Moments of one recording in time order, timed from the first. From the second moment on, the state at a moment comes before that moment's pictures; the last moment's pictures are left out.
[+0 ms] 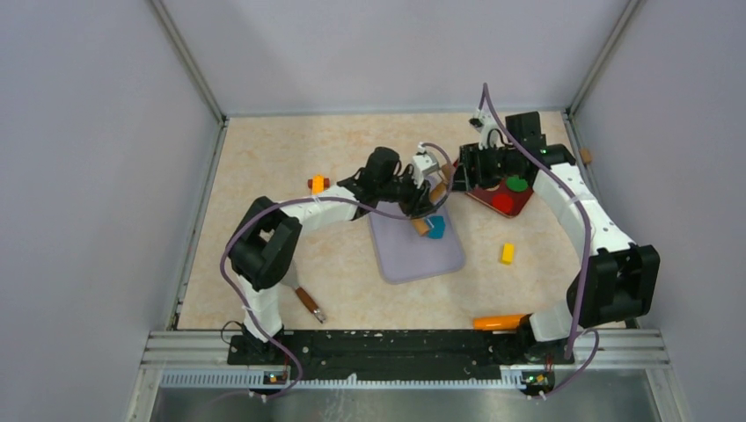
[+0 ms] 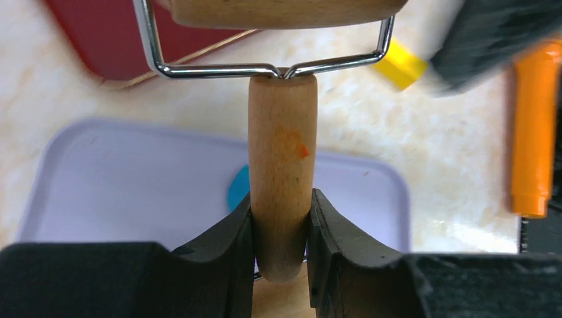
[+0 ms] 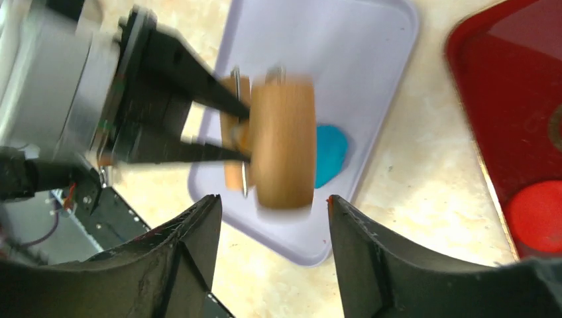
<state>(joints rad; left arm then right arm) -0.71 1.90 1.30 0.12 0.63 0.05 0.20 1.47 1.33 -0.70 -0.56 0.01</state>
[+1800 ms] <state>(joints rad) -0.35 1.39 0.88 -0.13 0.51 -0.08 0.32 1.91 1.31 -0.62 -0.48 -0.04</state>
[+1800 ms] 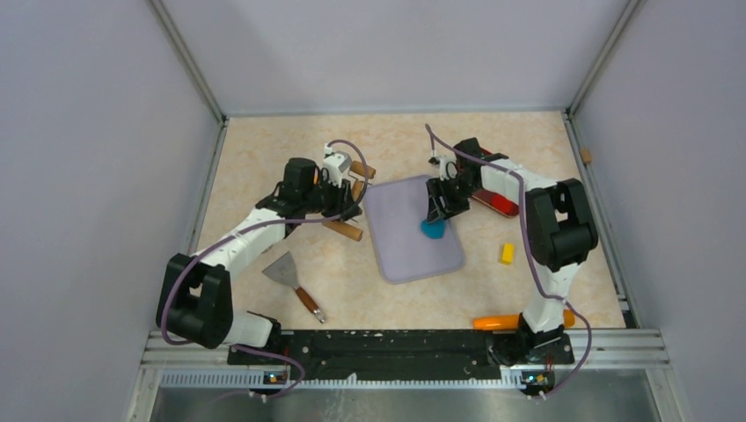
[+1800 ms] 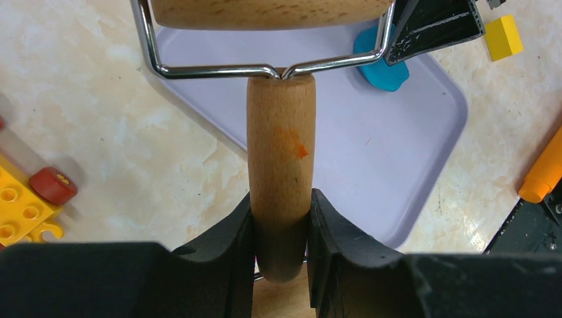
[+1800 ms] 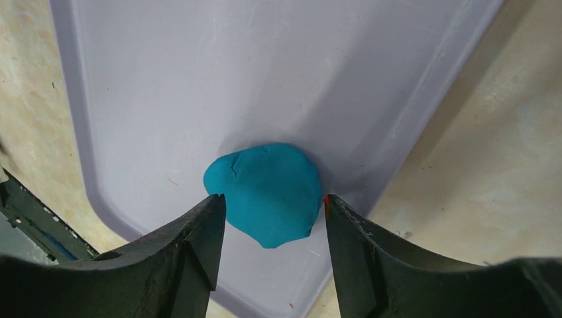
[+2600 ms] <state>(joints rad) -0.35 1.39 0.87 -0.11 0.51 -0.08 0.38 1.88 1.31 -0.64 -0.50 -0.03</state>
